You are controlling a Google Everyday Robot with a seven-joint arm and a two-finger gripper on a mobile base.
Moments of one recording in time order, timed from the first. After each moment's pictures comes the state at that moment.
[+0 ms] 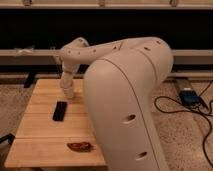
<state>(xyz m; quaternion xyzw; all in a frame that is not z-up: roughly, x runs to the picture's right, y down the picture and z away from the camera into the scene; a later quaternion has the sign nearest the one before) -0.215 -0.088 0.820 -0.15 -0.17 0.12 0.97</state>
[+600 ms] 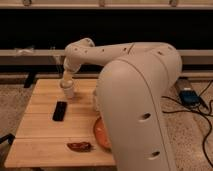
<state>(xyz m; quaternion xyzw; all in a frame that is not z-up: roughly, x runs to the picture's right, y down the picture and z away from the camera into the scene) -0.215 -0.099 0.814 -0.14 -0.22 0.11 0.96</state>
